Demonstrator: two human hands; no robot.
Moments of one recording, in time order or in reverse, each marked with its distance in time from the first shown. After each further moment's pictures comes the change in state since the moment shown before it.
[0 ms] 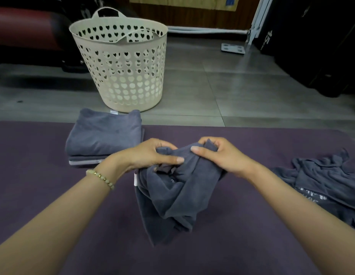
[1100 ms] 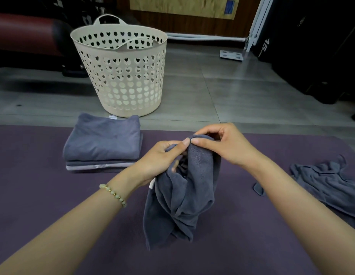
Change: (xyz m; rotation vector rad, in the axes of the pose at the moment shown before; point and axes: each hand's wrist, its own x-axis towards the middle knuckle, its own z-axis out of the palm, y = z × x) left_hand 0.022 -0.005 0.025 -0.245 0.166 0.201; right_hand 0.009 -0.036 -0.015 -0.149 0.093 -0.213
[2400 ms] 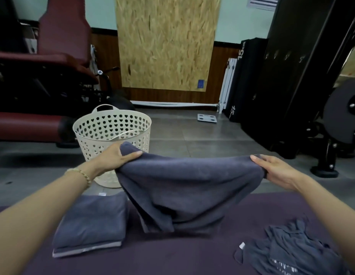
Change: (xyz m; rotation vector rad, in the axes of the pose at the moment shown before) left_hand 0.054 0.201 -0.123 0.580 0.319 0.151; right_hand -0.002 -0.074 -0.234 0.256 0.358 0.346
